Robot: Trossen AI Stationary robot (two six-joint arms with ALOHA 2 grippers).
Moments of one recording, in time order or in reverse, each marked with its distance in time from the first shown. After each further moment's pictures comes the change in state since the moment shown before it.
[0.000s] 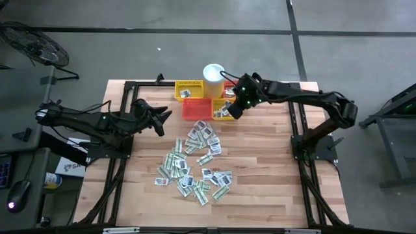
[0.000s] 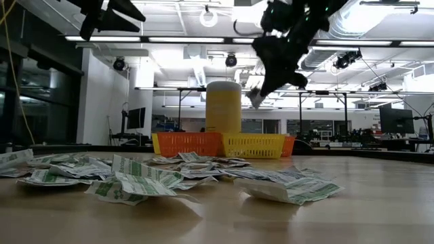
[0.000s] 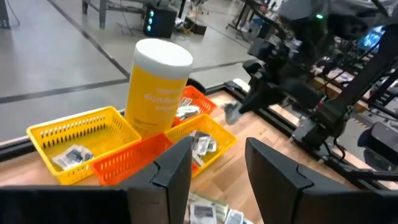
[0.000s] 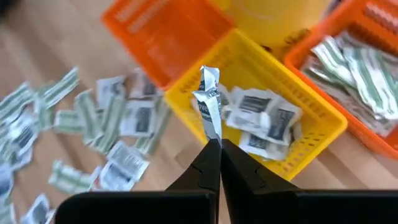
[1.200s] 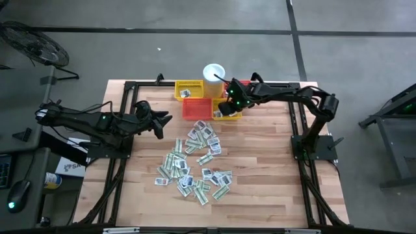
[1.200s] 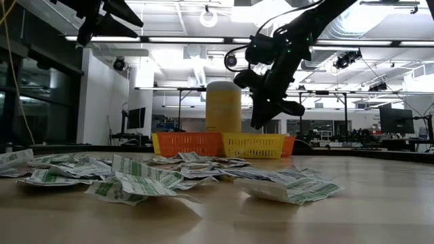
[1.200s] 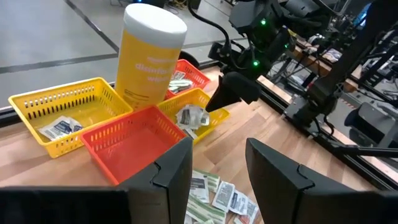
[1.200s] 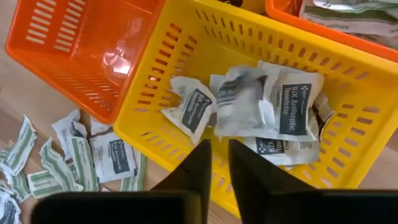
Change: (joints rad) left arm 0.000 -0.001 0.001 -0.085 0.087 -0.089; right arm -0.036 0.226 0.000 0.112 -0.028 0.322
